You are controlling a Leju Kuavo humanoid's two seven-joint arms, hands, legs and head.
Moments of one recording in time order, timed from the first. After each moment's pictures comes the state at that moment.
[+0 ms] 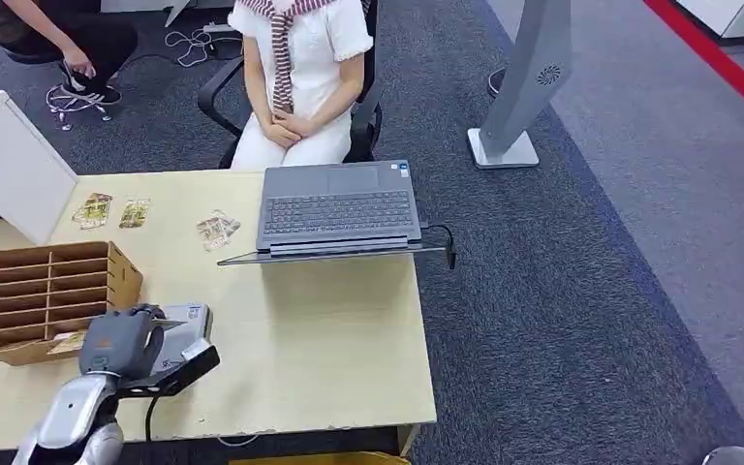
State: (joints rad) left arm -0.16 0.26 -0.29 -1.25 -1.26 0.11 0.06; right arm -0.05 0.17 -0.87 -0.21 1.13 -0.13 -0.15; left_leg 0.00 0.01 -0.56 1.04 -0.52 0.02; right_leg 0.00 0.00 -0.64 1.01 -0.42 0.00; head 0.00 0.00
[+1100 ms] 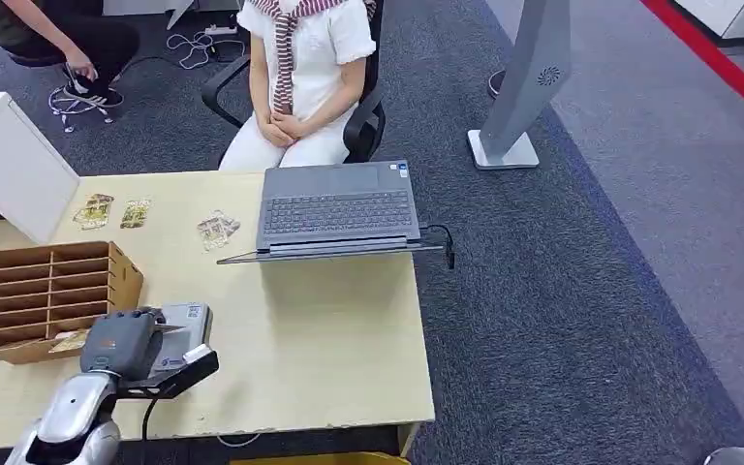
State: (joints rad) left arm -0.18 0.30 -0.33 -1.22 -1.26 0.03 0.10; right arm -0.05 0.18 -0.87 -0.20 1.13 -0.12 -0.15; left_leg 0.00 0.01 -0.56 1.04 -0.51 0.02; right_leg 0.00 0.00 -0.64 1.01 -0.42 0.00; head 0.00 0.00
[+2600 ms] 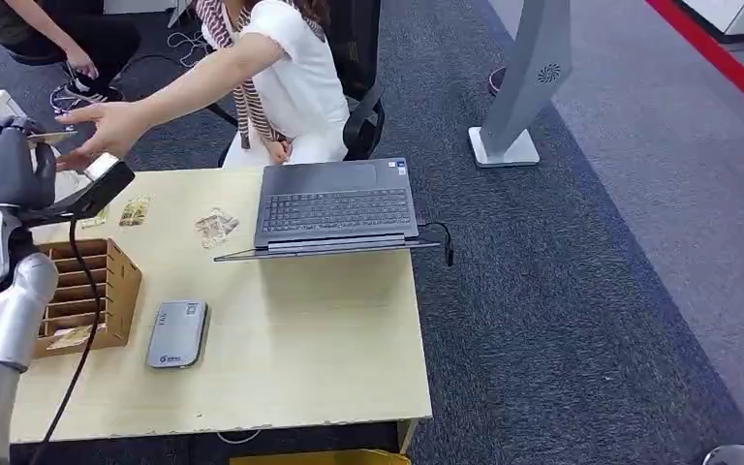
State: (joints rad) left arm -0.81 0.27 -0.21 -0.83 -1.29 0.40 0.09; right arm -0.07 0.18 -0.88 -0.20 1.19 -0.13 -0.14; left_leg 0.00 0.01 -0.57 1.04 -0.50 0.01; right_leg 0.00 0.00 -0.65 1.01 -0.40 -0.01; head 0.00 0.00
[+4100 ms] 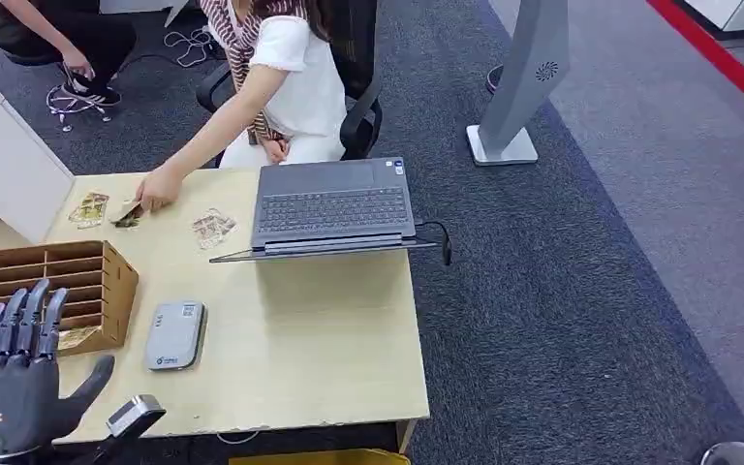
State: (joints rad) left arm 0.20 0.27 -0.10 -1.73 -1.20 0.50 -0.07; right arm -0.04 0.19 -0.90 -0.20 1.19 -0.15 -0.12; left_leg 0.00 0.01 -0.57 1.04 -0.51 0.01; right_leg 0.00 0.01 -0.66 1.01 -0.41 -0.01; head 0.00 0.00
